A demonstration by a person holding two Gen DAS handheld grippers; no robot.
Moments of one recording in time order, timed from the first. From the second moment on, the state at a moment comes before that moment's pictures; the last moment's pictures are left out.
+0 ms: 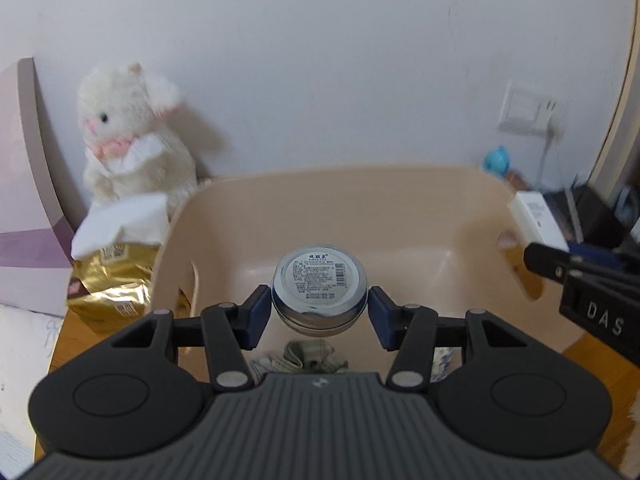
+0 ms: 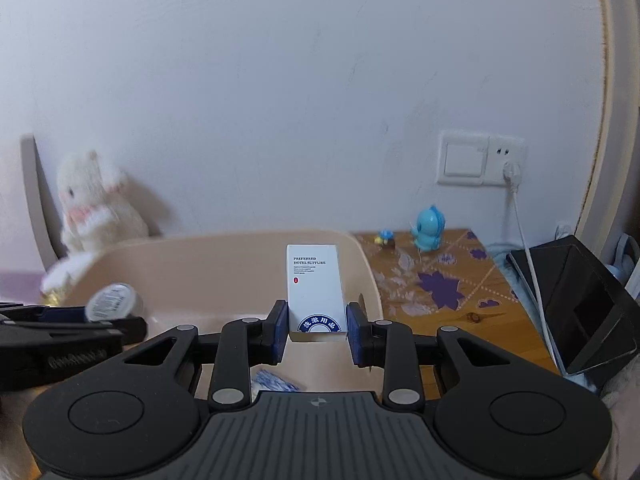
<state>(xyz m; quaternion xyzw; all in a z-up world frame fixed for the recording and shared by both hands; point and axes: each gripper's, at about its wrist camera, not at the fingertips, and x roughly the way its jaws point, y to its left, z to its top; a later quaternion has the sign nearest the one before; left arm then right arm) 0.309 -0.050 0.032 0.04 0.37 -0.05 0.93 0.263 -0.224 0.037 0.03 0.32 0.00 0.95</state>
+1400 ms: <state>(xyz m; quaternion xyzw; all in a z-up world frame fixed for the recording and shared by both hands) 0.186 -0.018 0.029 0.08 0.38 -0.08 0.92 0.146 -0.222 -0.003 0.01 0.39 0.02 0.92</state>
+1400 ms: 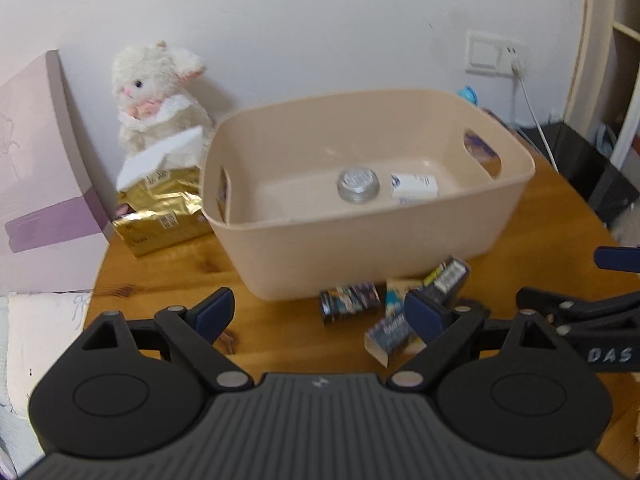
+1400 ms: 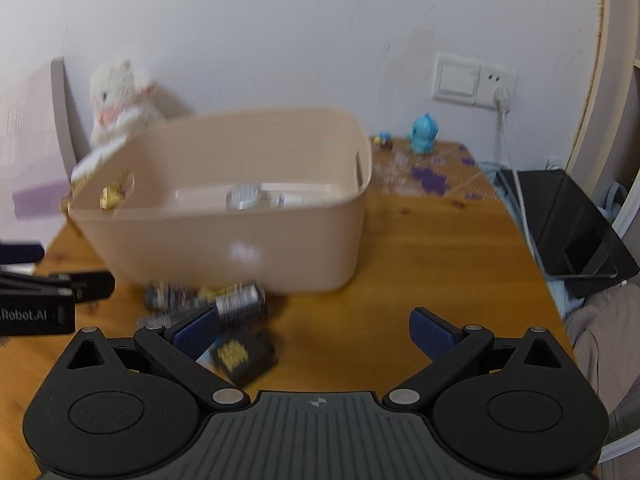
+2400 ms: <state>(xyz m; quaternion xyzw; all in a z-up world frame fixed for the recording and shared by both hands) 0.229 -0.042 -0.041 0.08 0.43 -0.17 0.88 0.179 -0.191 -0.073 -0.05 0.41 0.11 0.90</state>
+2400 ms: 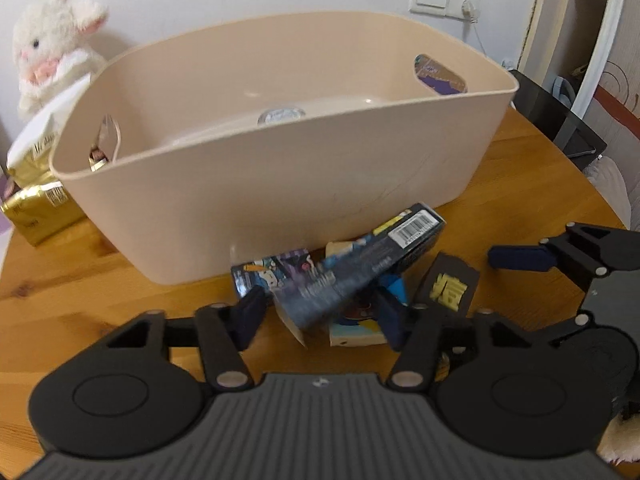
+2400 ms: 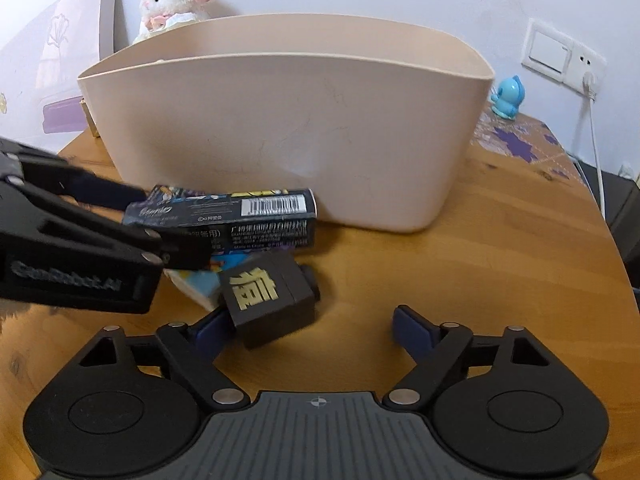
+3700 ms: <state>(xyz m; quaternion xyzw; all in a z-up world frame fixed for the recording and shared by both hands) 0.160 -0.031 -0.022 0.08 0.35 -0.24 0.90 0.127 -0.206 -0.047 -0.03 0.39 0.09 0.92</state>
